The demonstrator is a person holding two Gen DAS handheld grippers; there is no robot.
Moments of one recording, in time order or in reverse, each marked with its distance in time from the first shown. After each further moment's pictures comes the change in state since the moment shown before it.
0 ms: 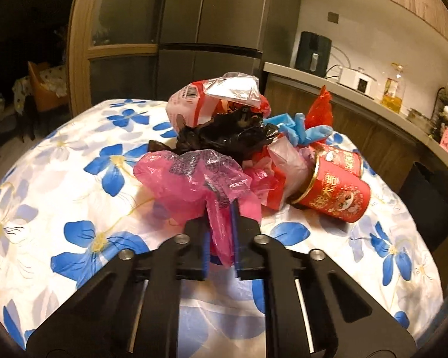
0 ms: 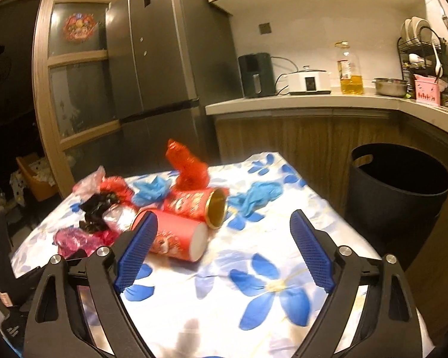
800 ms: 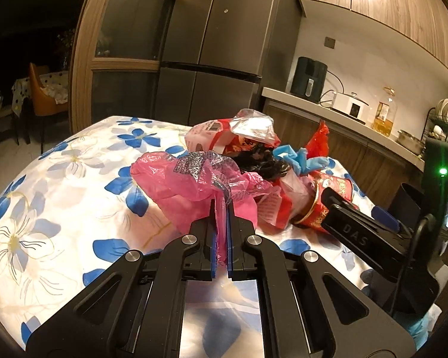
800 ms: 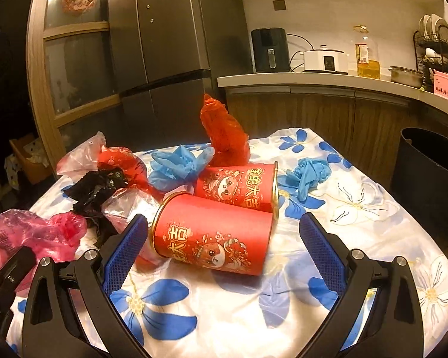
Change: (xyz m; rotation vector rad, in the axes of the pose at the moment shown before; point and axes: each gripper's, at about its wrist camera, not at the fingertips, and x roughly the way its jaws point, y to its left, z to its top) left arm -0.031 0.029 0.009 -0.038 -0.105 -0.039; right arm 0.079 0.063 -0.017 -0.021 0.103 -0.024
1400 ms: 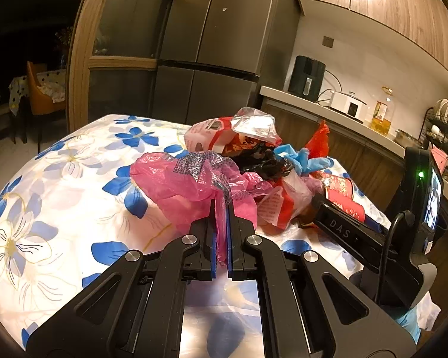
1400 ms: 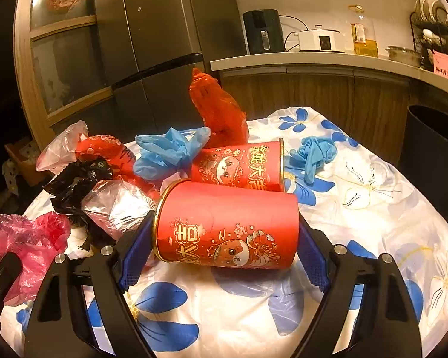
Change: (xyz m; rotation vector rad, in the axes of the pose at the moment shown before) left arm 0.004 0.004 0.001 0.000 0.009 -0.016; right arm 0.024 -0.004 -0.005 0.055 0.076 0.001
